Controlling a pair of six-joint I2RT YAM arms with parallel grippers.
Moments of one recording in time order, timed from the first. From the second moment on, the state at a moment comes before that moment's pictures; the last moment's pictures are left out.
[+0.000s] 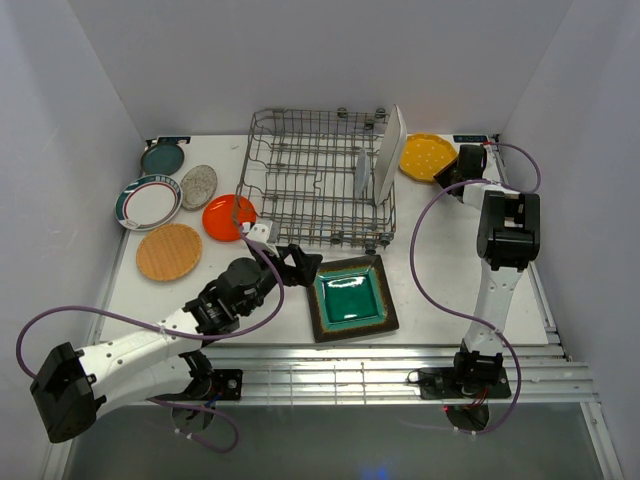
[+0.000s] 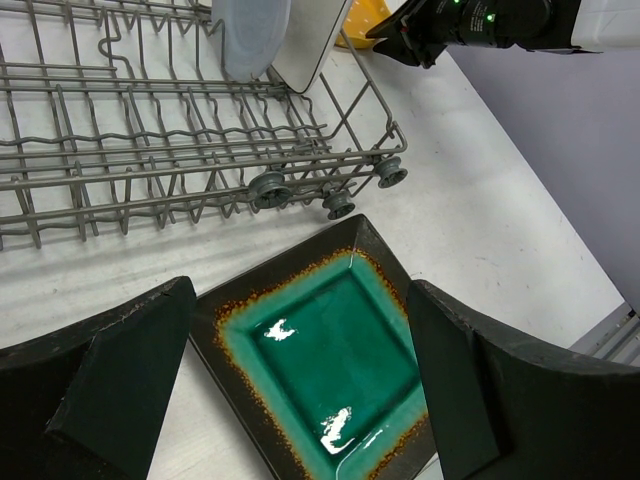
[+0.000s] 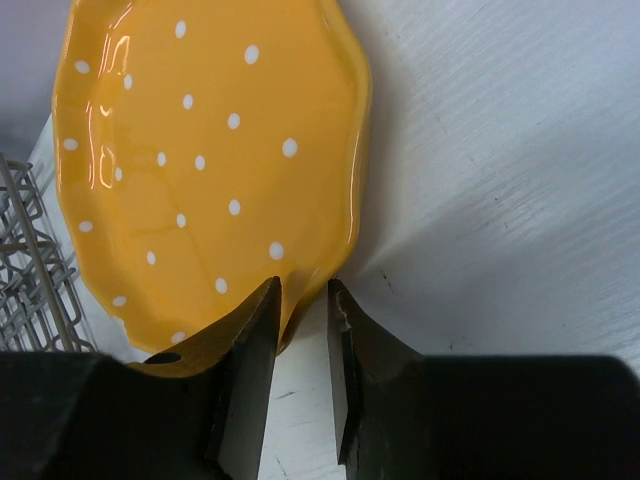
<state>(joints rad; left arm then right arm) -0.92 0.92 0.49 0.28 -0.33 -0.46 -0.06 2.23 1.52 0.10 0.00 0.75</state>
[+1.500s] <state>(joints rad) -0.92 0.91 0.49 0.28 -0.33 -0.45 -0.09 2.15 1.39 0.12 0.04 0.78</state>
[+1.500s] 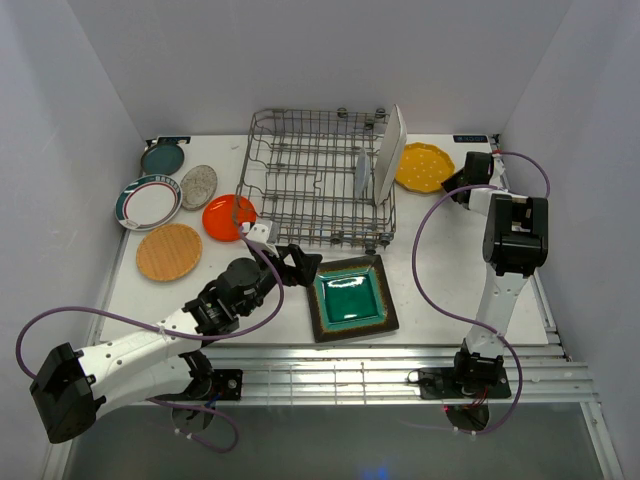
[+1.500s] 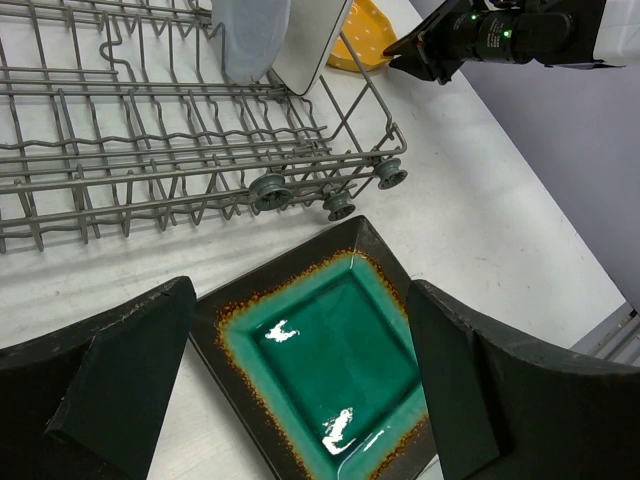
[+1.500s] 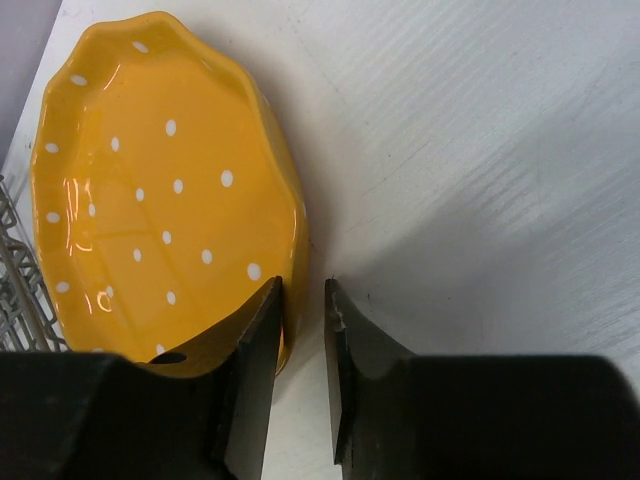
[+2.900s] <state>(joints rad) -0.92 0.91 0.49 0.28 -0.34 -0.45 -0.10 2.24 1.56 -0.01 -0.02 0.78</state>
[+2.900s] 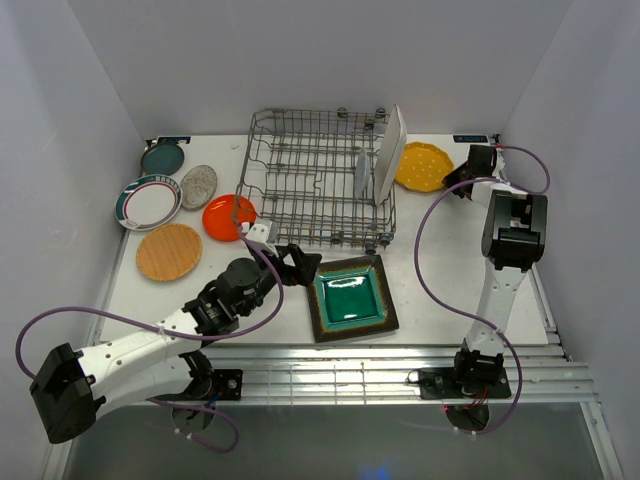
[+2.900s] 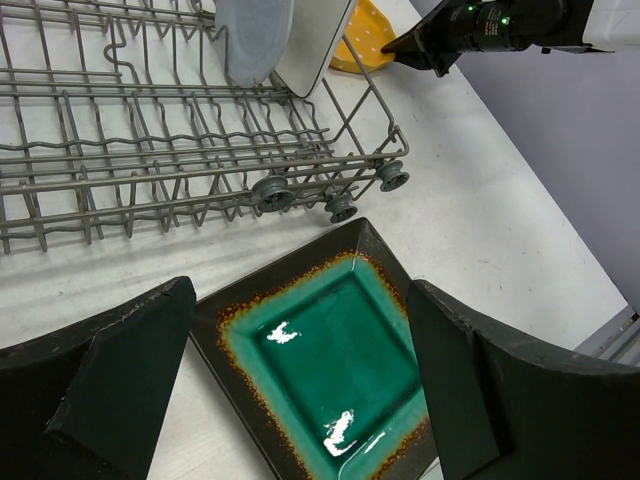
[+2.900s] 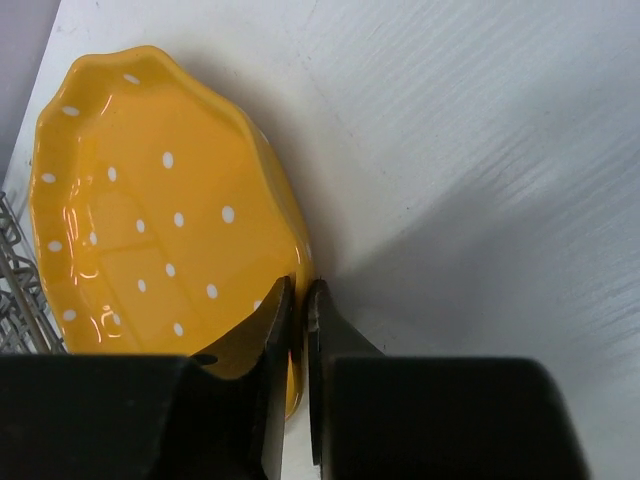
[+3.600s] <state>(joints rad) -0.92 0.90 0.49 0.28 -0.34 -0.45 -0.10 2.07 1.44 -0.11 0.09 0.73</state>
